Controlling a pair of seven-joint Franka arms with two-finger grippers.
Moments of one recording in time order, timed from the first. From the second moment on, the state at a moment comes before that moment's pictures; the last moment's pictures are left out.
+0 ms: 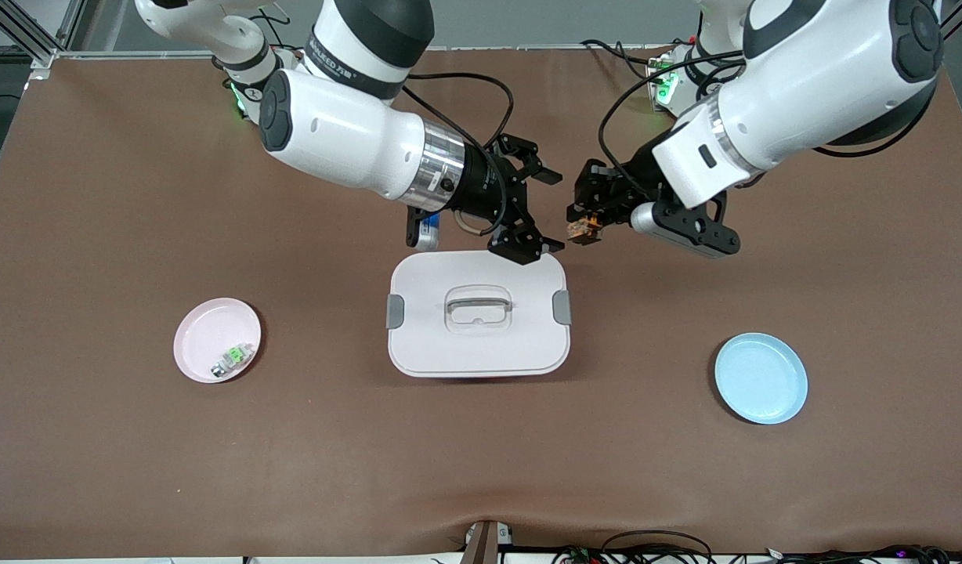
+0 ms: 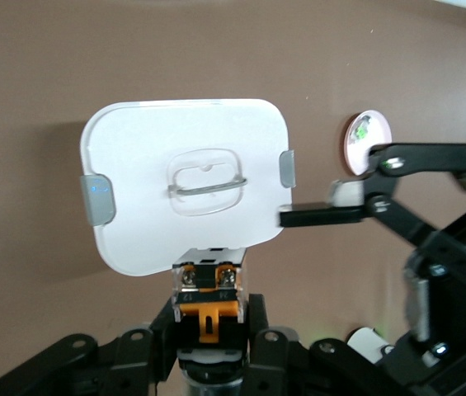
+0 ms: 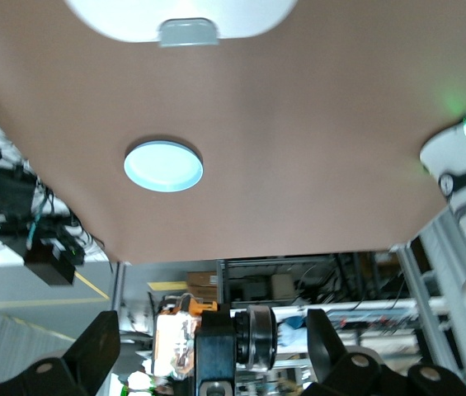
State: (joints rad) left arm -0.05 0.22 -0.42 -1.43 -0.43 1.82 -0.29; right arm 0.69 0.57 -0.05 -1.05 0.84 2.06 1.92
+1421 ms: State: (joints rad) left arm 0.28 0.31 -0.41 -1.58 0.02 1.69 0.17; right arm 0.45 0.50 -0.07 -1.03 0.10 1.50 0.24
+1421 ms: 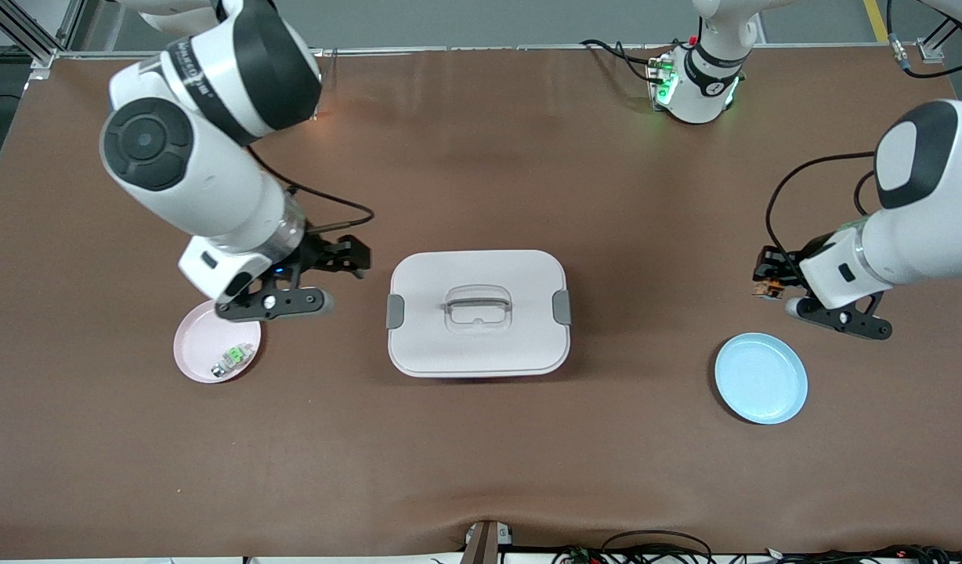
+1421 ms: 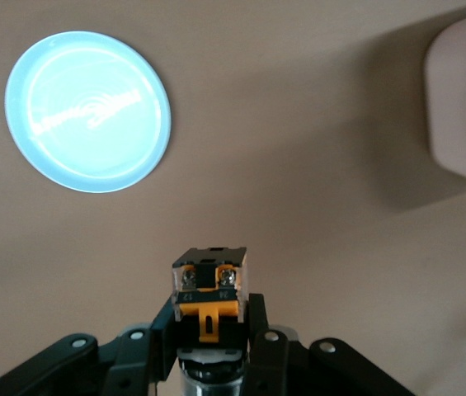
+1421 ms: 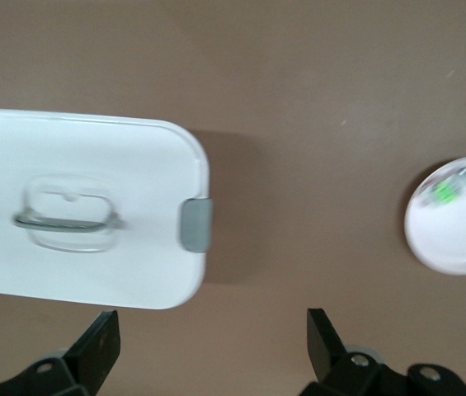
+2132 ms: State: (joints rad) left arm 0.37 0.43 -0.41 -1.68 0.15 1.97 0.48; right arm 0.40 0.47 -0.09 -1.03 -0.11 1.54 0.07
